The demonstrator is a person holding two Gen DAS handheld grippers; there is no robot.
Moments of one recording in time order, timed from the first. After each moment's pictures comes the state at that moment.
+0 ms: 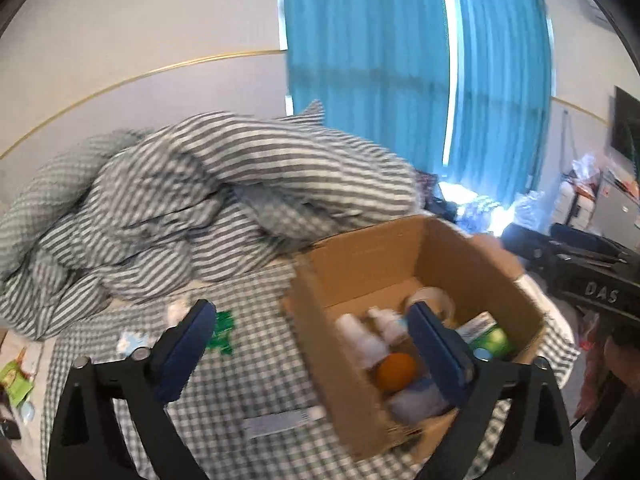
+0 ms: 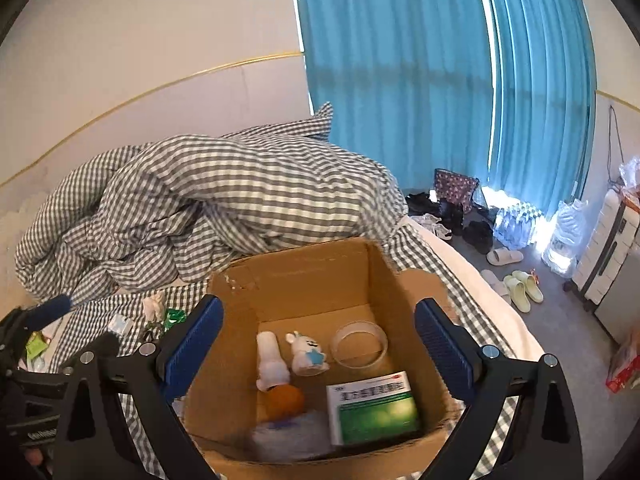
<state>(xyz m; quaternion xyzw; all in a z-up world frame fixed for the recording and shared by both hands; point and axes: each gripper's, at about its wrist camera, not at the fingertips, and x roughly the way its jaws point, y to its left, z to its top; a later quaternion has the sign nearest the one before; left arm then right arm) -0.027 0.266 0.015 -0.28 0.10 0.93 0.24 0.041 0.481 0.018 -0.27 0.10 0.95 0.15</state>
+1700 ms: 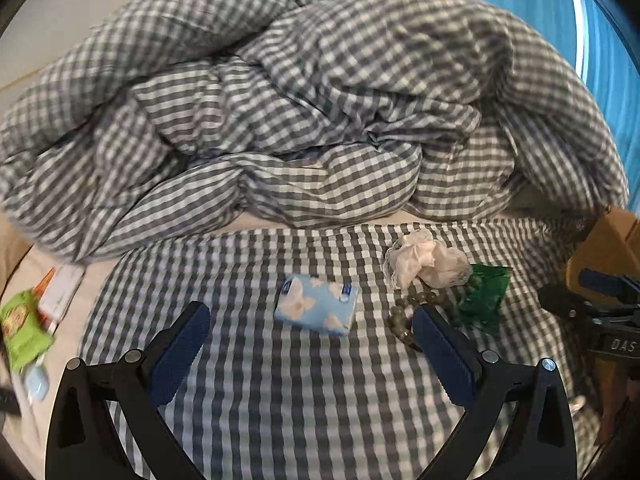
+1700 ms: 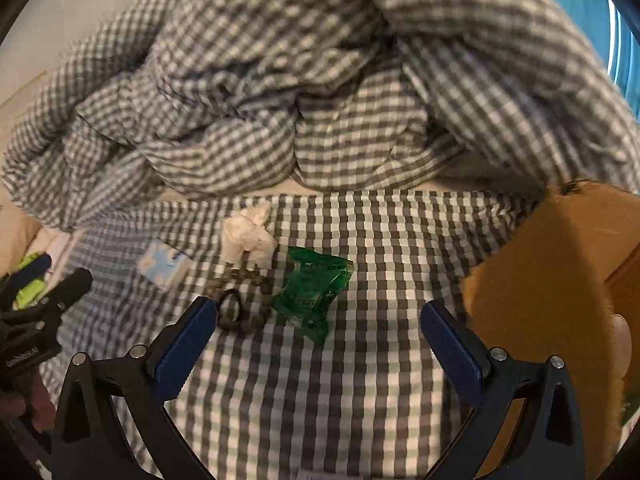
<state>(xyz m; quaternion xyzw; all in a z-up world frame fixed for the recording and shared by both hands) -0.242 0.029 -0.138 -0.36 0.05 0.92 0.11 -0.213 0.267 -0.154 -0.43 0.05 0.90 0.03</state>
